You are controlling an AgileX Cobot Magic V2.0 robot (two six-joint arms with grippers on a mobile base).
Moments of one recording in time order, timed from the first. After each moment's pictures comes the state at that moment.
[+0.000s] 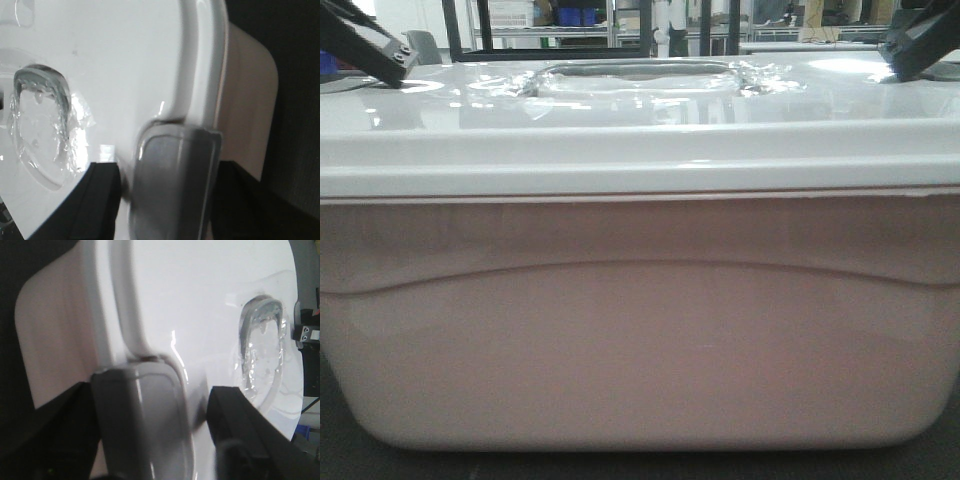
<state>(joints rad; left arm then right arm) 0.00 1.38 -0.87 -1.11 1.16 0.69 -0.12 1.28 -0.88 0.97 1.17 -0.48</state>
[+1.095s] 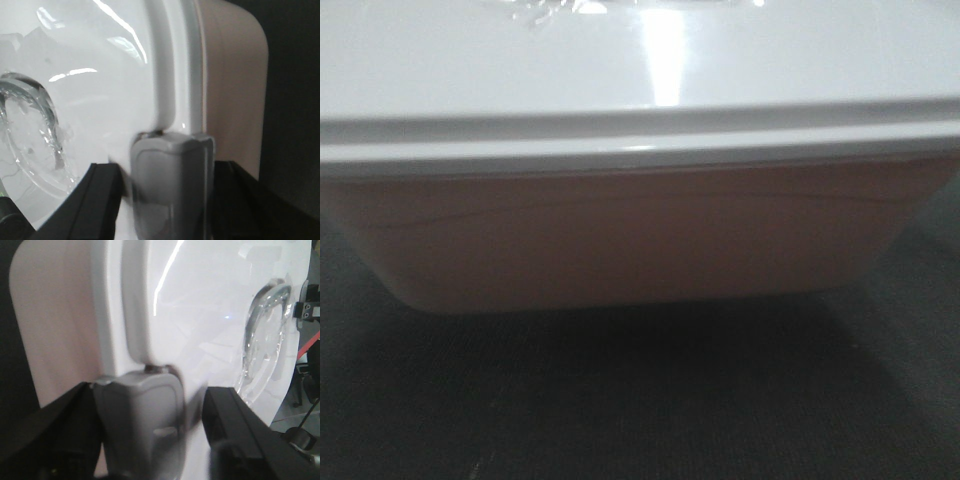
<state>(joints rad) 0.00 1.14 -0.91 -1.07 1.13 0.68 -0.12 1.25 -1.03 1.00 1.18 -0.58</state>
